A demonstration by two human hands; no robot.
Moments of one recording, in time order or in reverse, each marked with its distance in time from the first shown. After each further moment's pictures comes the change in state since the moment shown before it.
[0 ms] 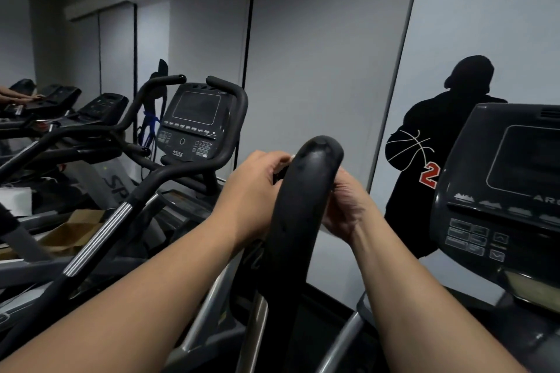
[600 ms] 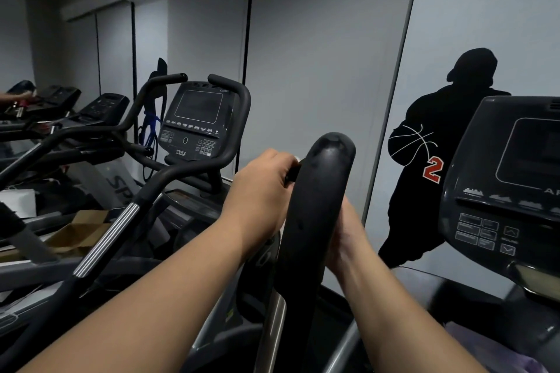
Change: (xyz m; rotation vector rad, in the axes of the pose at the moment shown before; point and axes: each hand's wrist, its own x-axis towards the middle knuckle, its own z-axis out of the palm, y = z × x) left_hand -0.003 -0.004 0.002 0.268 0.072 0.030; right_hand -0.021 0.042 0.008 0.101 0.123 0.059
